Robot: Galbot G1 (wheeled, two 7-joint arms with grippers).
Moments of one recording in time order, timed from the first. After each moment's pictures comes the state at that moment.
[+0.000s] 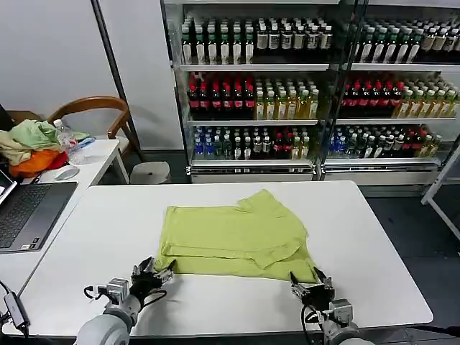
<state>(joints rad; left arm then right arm) 1.33 -1.00 -0.32 -1.88 -0.60 0.38 -0.18 -1.44 1.05 0.28 1.99 0.42 -0.35 0.27</state>
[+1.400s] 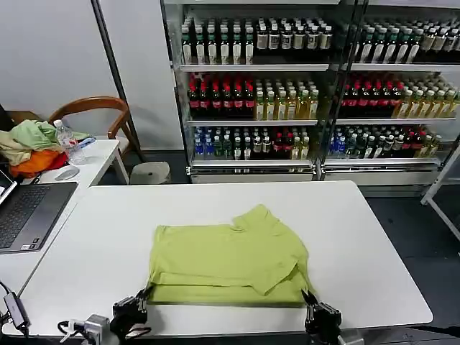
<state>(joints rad) 1.72 -1.00 -0.51 -2.11 -0.47 0.37 -0.12 -1.75 1.01 0.33 2.23 0.30 -0.32 0.27</state>
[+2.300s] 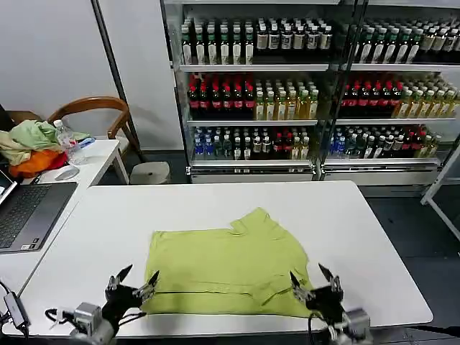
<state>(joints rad) 1.56 -0.97 -0.53 -2.14 -0.48 0.41 -0.13 -1.36 1.00 0.27 2.14 0.48 -0.44 0.32</state>
